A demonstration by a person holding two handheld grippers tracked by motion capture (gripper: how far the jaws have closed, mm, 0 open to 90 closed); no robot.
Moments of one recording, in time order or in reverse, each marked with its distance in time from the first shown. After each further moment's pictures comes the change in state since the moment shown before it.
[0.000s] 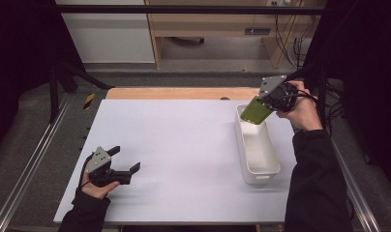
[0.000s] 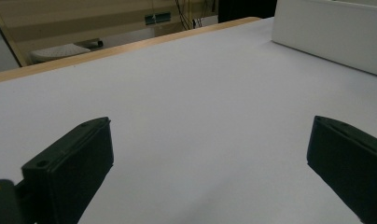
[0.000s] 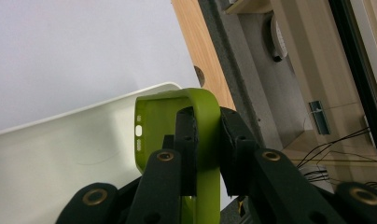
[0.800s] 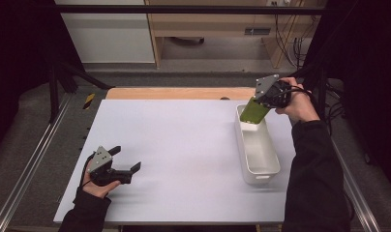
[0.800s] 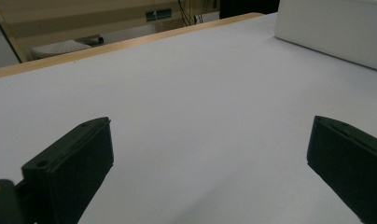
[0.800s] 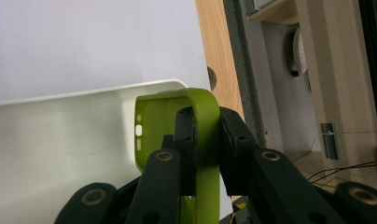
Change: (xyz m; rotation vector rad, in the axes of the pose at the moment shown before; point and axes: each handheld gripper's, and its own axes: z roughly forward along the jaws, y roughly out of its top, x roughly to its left) left arm 0.001 -0.002 0.004 0.013 0.004 -0.002; right arm -0.013 -0.002 0.028 0.001 0.084 -0.139
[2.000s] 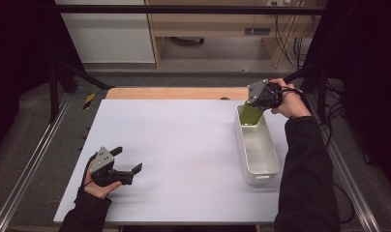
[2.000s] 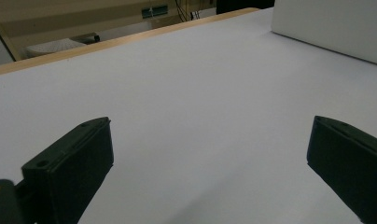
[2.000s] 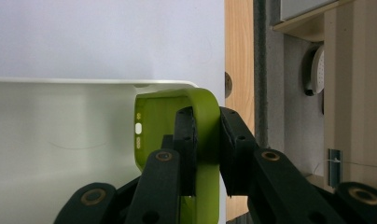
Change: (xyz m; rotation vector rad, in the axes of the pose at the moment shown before) left arm -0.002 -0.002 0.003 0.015 -0.013 0.014; right arm -0.003 0.000 0.035 0.001 0.077 -0.155
